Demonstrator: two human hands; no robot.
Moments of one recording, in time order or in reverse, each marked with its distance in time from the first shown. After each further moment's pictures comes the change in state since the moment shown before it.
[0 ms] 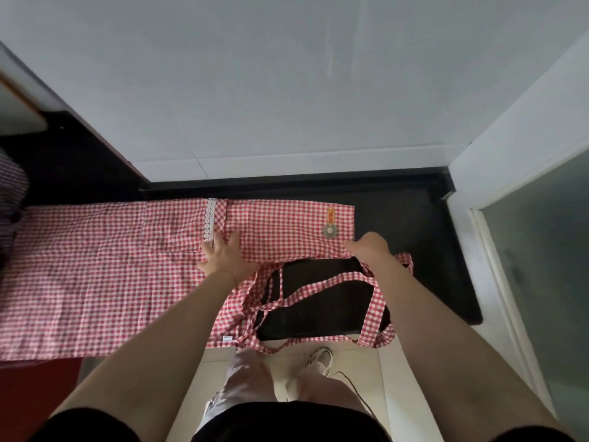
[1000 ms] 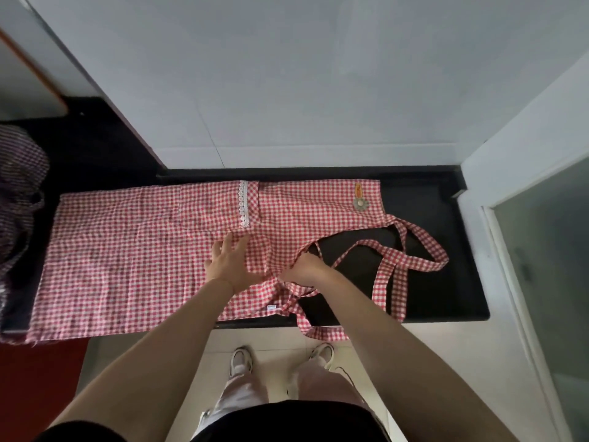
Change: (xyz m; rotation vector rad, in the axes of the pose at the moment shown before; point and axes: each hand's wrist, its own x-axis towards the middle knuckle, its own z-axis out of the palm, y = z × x) left_hand -0.022 -0.041 0.017 0.026 0.026 0.150; right_hand -0.094 -0.052 0.090 -0.126 -0.480 -0.427
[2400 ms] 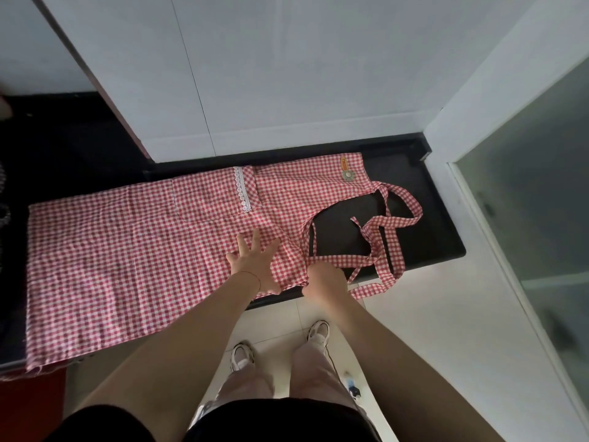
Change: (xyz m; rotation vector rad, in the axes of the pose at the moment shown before) left_hand -0.026 -0.012 0.011 0.306 -0.191 0.365; right_hand -0.029 0.021 0.103 -0.493 0.475 0.245
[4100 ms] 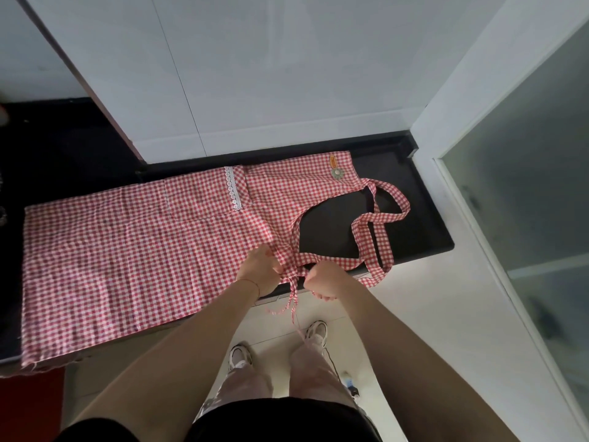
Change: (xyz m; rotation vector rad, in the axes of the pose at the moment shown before) left_hand -0.013 0.030 0.021 -0.261 0.244 0.121; right_hand -0.003 0.035 -0.010 0.259 -0.300 0.117
